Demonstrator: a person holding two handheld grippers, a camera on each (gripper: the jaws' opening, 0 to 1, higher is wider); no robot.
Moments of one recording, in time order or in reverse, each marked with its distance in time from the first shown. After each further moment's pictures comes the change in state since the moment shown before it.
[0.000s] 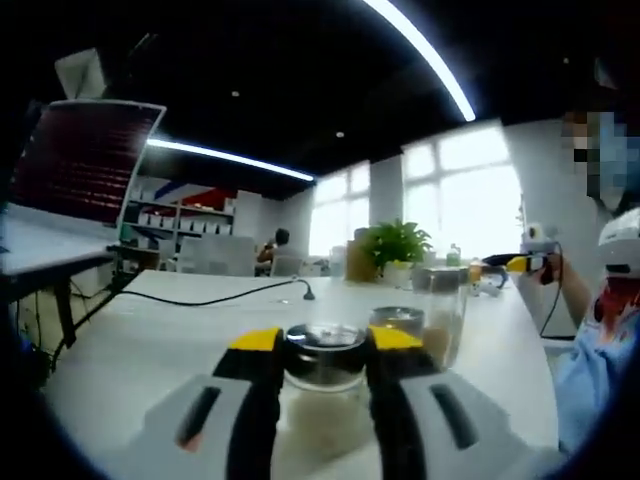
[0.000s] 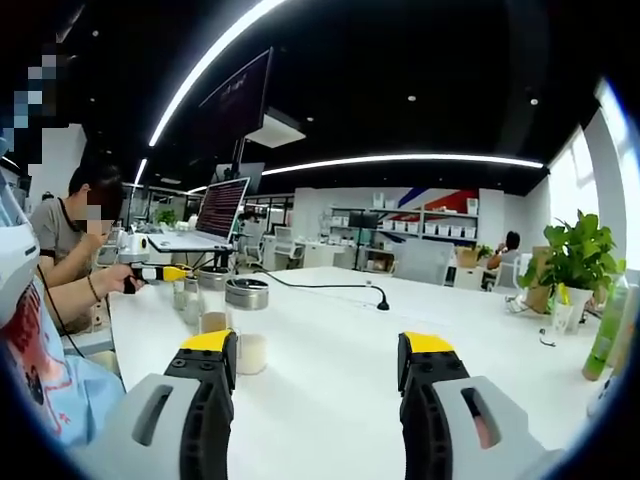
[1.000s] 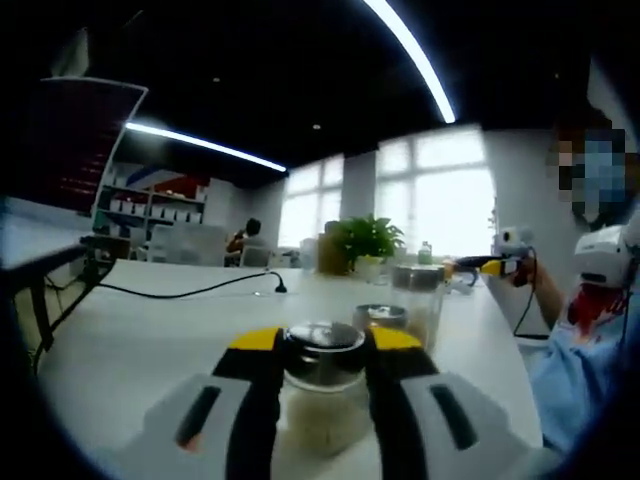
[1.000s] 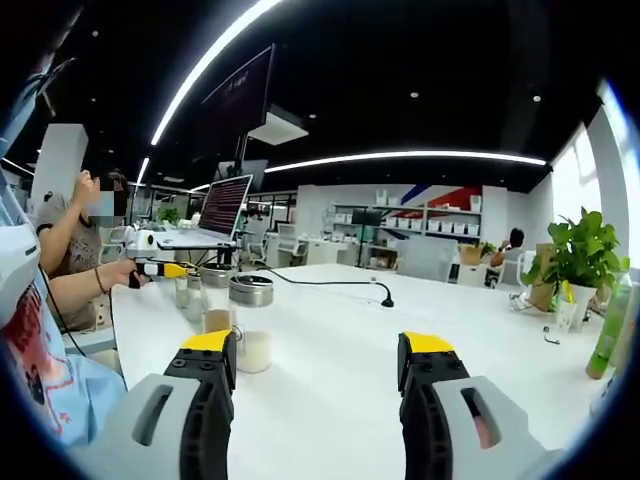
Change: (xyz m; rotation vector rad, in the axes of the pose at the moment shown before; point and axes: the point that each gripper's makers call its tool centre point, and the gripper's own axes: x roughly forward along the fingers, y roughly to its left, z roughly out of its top) left arm 0.001 -0.009 -0.001 -0.039 0.040 -0.140; right arm 0.001 0.005 -0.003 0.003 0.014 0.014
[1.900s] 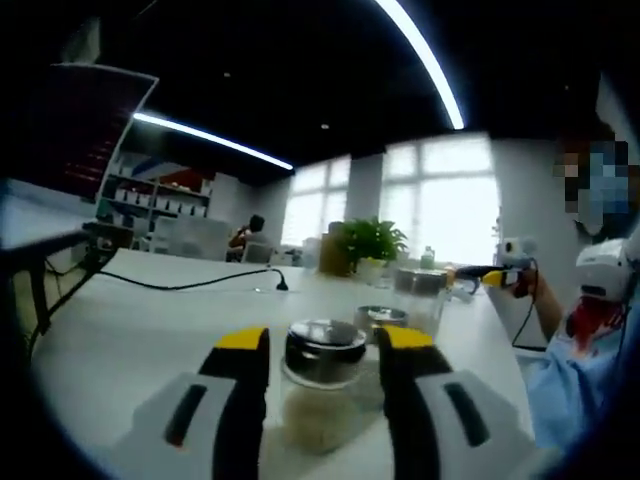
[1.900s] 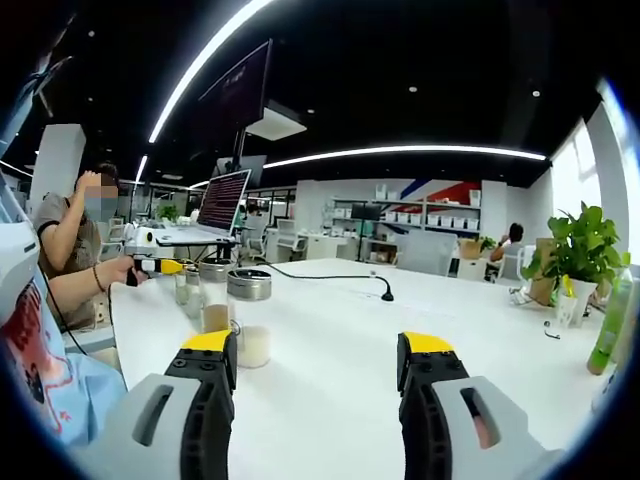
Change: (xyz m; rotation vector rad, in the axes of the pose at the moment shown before) left arm 0.006 -0.003 0.000 -0.054 -0.003 0.020; right arm 0.002 -0.007 -0.005 0.010 0.022 0.000
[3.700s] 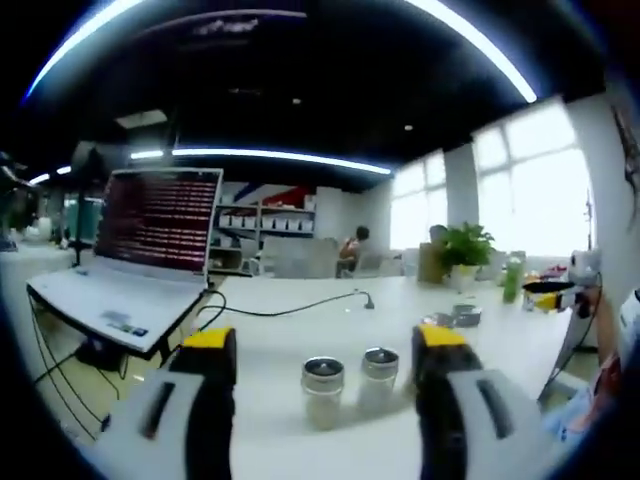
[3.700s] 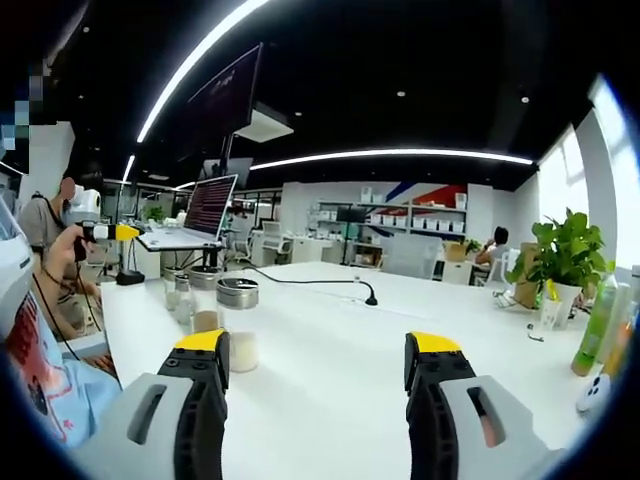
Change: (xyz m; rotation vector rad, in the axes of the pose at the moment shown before) left arm -0.068 -0.048 0.089 0.146 -0.021 0.522; right arm -0.008 -0.011 0.015 -0.006 -0.006 -0.069
